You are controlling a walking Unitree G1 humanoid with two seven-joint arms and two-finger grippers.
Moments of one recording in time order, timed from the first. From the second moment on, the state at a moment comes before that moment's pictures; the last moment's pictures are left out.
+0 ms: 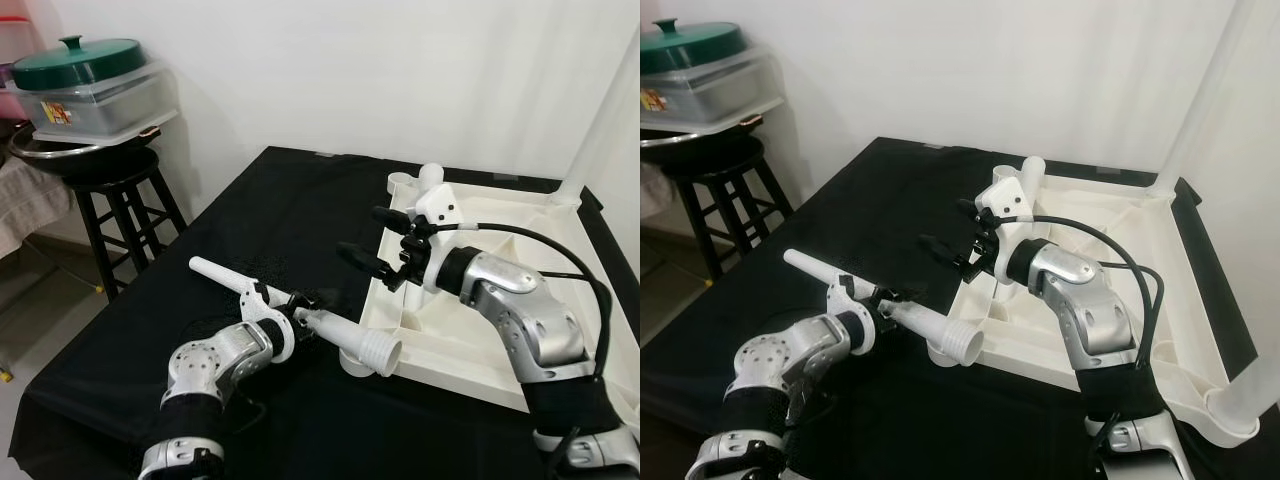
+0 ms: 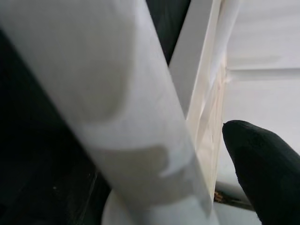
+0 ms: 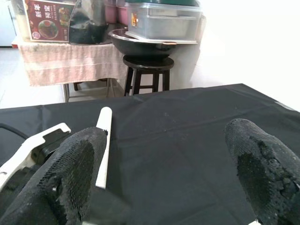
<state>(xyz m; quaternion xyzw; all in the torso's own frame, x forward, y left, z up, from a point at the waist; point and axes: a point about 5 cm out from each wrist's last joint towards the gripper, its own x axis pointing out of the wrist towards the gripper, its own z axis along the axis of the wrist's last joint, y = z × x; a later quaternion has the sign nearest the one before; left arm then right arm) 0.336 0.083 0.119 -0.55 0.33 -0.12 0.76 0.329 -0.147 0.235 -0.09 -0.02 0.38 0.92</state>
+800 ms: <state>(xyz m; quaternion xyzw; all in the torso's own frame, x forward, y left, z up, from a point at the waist) 0.352 0.082 0.121 -0.56 0.30 -0.10 0.77 0.329 -0.146 0.238 -0.09 -0.02 0.38 0.92</state>
